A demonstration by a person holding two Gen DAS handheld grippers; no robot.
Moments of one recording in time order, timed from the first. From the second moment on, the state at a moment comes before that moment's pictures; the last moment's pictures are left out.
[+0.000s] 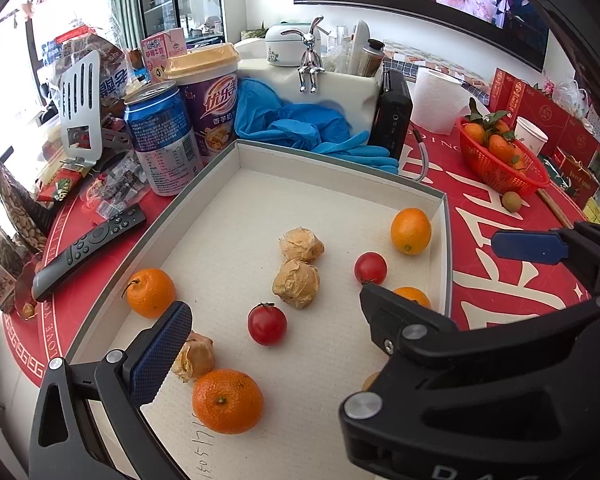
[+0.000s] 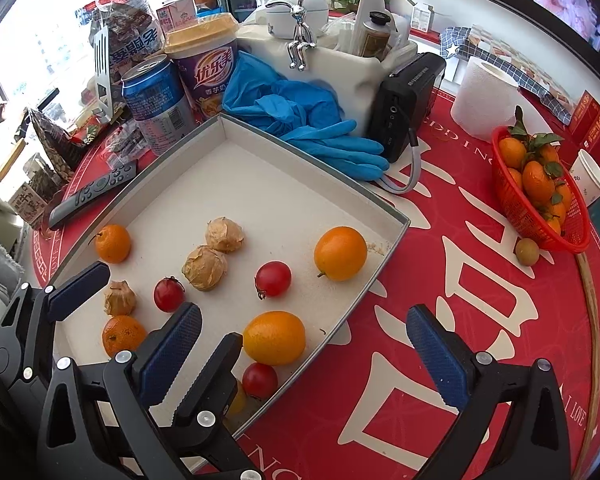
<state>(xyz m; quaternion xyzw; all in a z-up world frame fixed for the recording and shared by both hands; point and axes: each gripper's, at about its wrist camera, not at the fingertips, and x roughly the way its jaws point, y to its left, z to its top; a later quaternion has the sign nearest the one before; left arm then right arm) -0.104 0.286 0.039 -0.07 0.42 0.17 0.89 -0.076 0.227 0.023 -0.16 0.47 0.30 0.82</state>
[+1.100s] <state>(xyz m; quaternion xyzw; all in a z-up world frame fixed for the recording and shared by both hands) -0.105 0.285 0.041 -0.06 0.41 0.18 0.90 -0.075 0.222 0.023 -0.16 0.47 0.29 0.82</state>
